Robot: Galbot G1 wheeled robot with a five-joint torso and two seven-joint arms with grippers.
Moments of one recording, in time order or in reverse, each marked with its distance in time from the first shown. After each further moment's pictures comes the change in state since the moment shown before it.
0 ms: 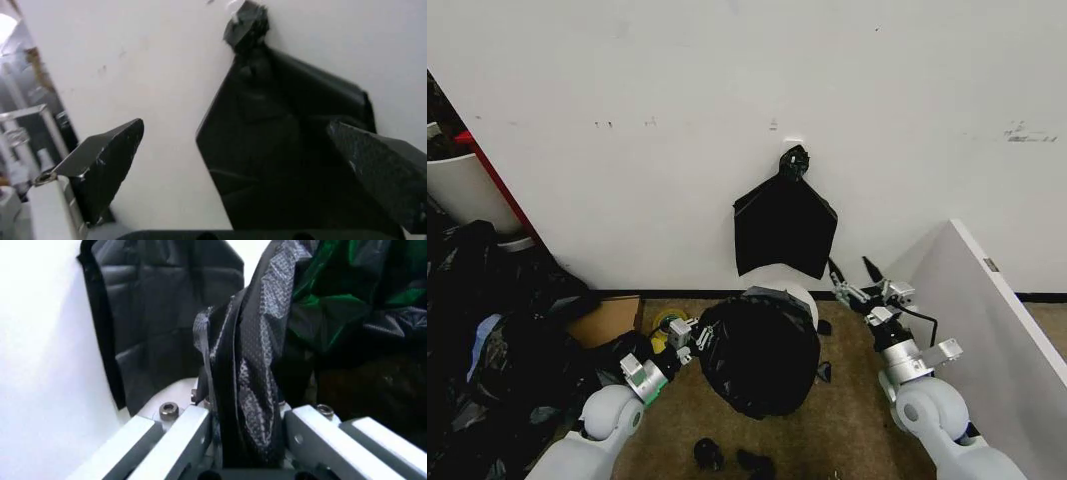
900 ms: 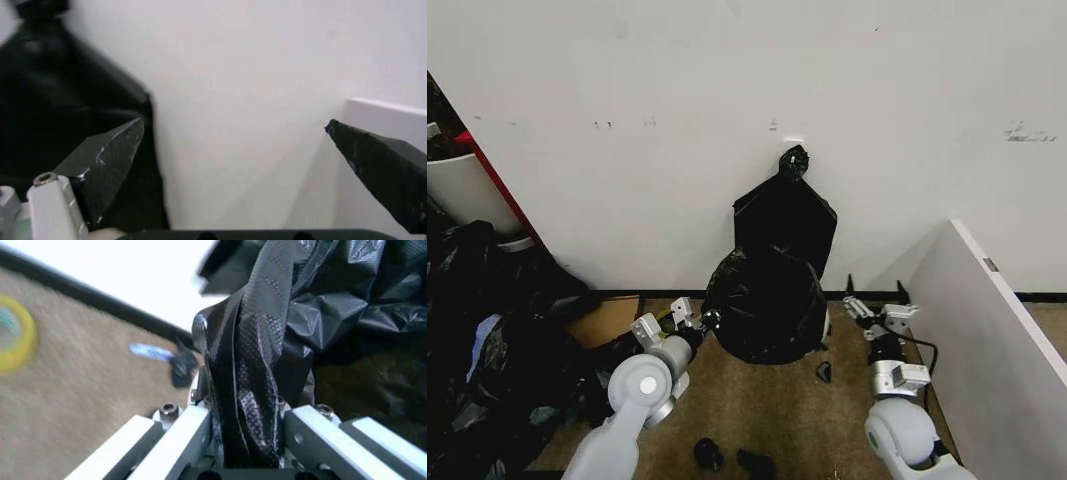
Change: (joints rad) left arm -0.006 -0.130 0.004 -0.309 -0.594 0.740 -0.860; right arm -0.039 0.133 -0.031 0.011 -0.575 0.014 0.757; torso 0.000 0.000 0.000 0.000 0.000
